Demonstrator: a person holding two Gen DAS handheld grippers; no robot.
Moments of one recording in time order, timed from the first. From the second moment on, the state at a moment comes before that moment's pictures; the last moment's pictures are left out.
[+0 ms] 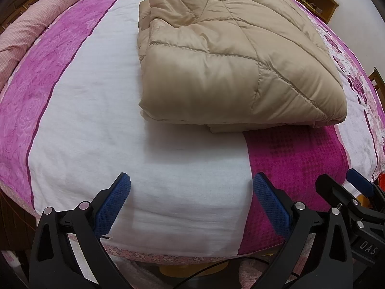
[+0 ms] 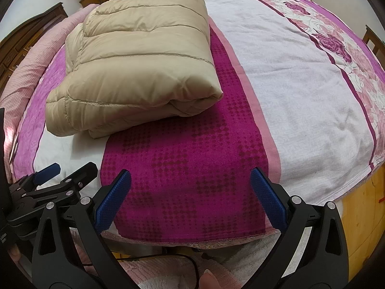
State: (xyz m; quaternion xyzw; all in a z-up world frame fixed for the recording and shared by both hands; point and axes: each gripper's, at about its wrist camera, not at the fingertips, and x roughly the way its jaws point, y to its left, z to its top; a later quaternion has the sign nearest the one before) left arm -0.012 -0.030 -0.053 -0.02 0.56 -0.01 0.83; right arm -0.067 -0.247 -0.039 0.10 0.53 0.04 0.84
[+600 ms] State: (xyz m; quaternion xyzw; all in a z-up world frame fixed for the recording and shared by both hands) left arm -0.013 -0.030 -0.051 -0.02 0.56 -0.01 0.83; right arm -0.067 -0.247 -0.039 0.10 0.53 0.04 0.84
